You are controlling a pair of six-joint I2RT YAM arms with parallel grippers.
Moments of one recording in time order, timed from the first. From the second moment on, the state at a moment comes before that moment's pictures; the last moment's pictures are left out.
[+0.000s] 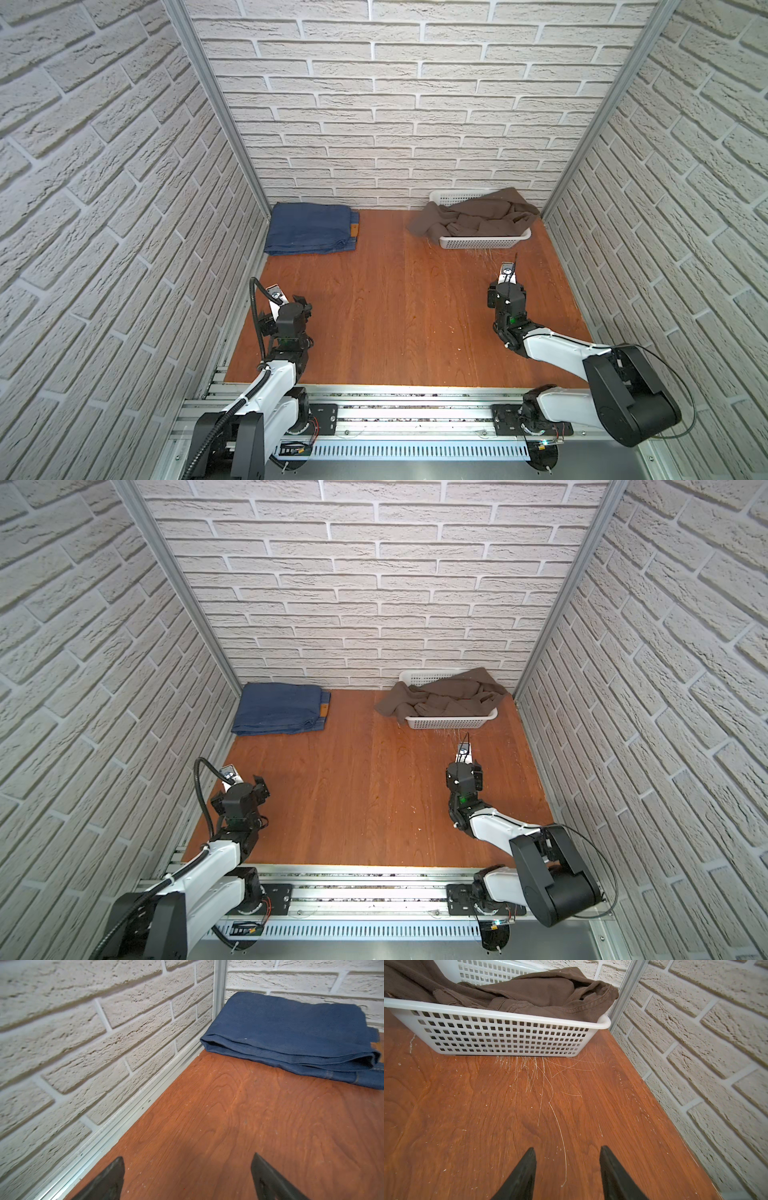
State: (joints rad) left arm -0.03 0.96 0.14 0.43 -0.59 -0.14; right arm 0.25 1.34 0.37 0.52 0.64 0.03
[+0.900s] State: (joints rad) left arm 0.02 1.47 0.20 0.94 -0.44 -0.07; right arm 0.10 1.46 0.38 0.64 0.27 0.02
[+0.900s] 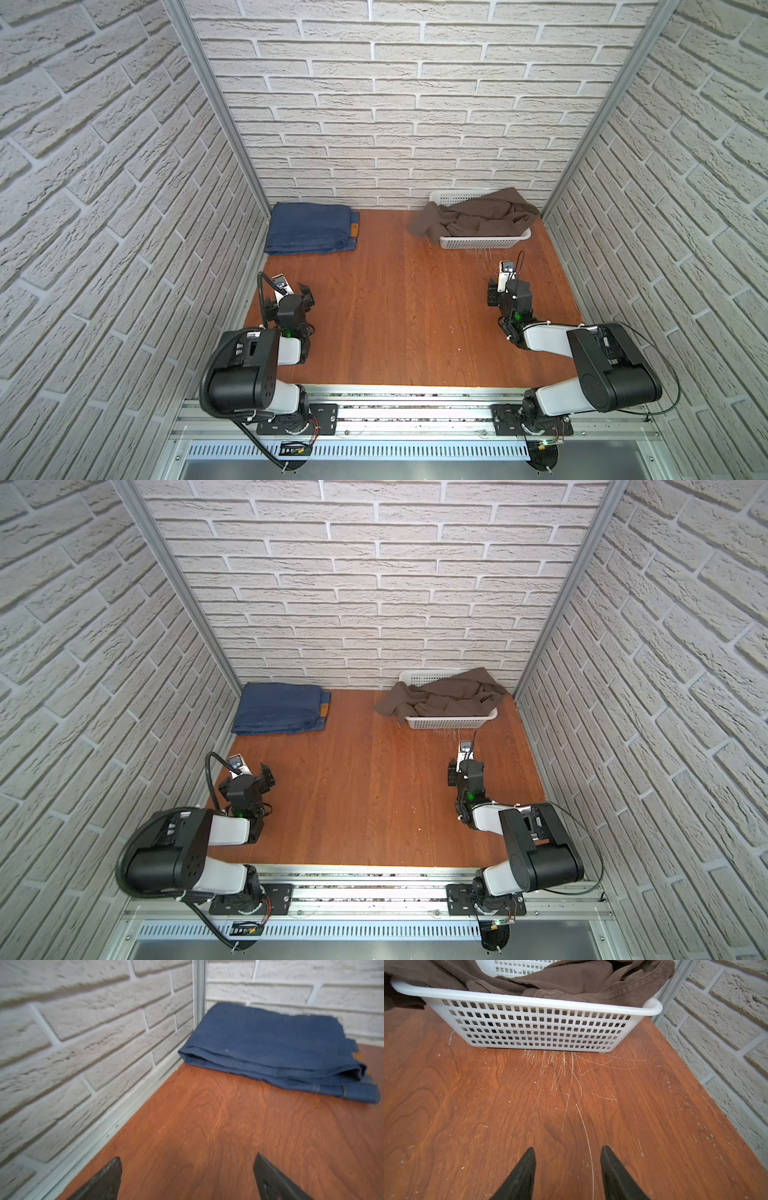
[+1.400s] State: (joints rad) left arm 0.01 1.58 0.35 0.87 -0.30 0.01; right arm 0.09 1.46 0.38 0.65 0.24 0.03
